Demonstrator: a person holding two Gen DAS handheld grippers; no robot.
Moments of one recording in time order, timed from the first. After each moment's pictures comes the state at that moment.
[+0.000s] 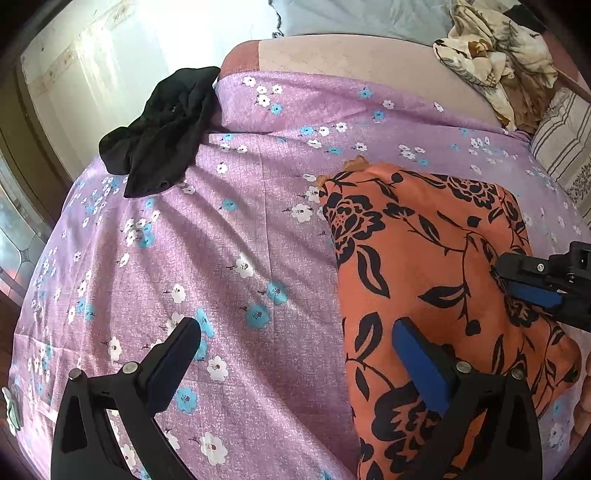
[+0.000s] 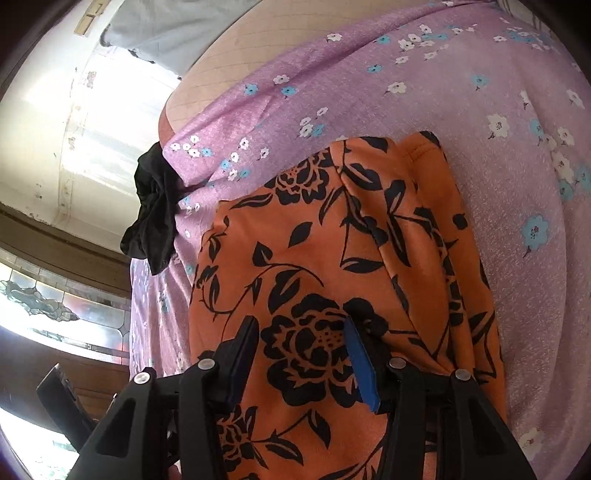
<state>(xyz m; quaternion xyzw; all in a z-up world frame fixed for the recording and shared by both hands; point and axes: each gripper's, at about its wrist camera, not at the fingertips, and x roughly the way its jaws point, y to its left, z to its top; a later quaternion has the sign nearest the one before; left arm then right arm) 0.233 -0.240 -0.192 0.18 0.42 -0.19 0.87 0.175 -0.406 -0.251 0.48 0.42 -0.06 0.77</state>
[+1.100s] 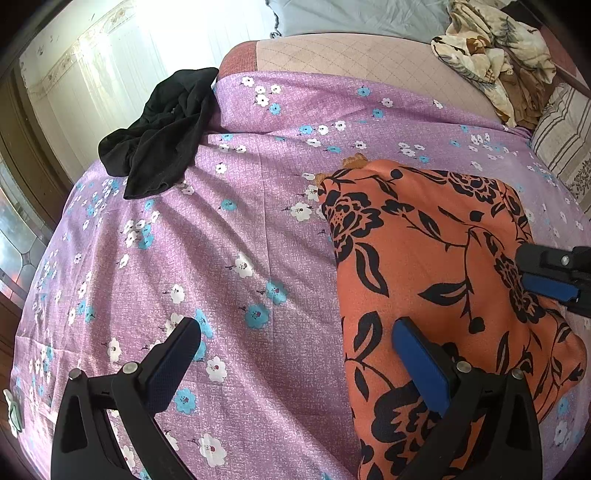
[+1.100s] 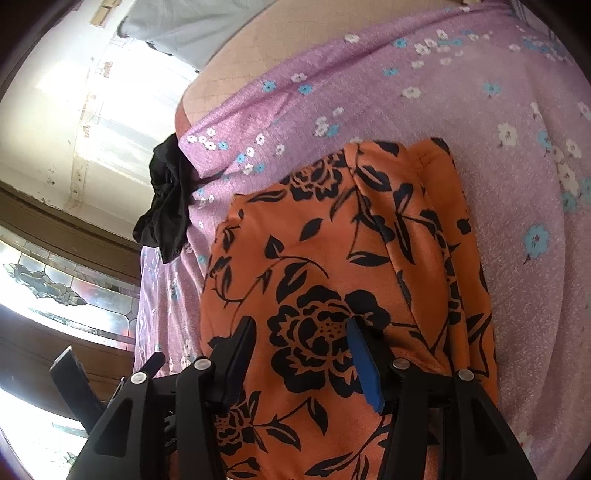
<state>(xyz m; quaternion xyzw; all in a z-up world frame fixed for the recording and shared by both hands) 0.232 -0.241 -0.195 0.18 0.42 -0.19 0.87 0.158 -0.409 -0.238 0.46 0.41 -0.03 0.79</state>
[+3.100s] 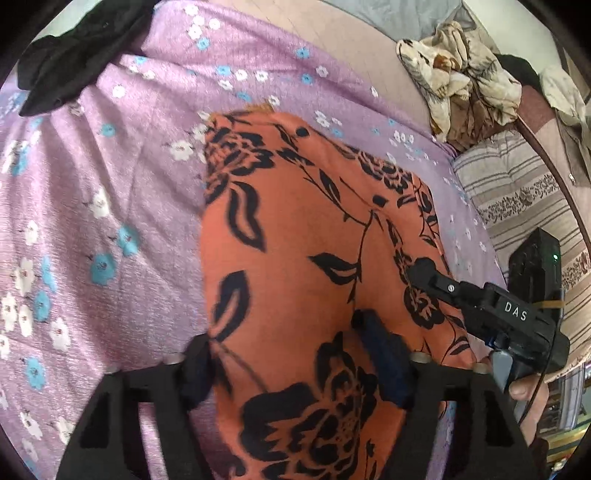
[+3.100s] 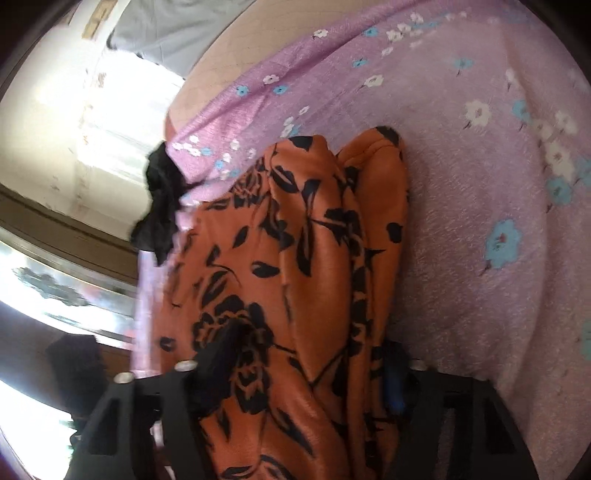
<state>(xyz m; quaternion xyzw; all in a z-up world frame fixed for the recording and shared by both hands) 0.246 -0.251 -0.223 0.01 0.54 -0.36 0.76 0.145 -0.441 -0.282 0.46 0.41 -0.04 0.79</state>
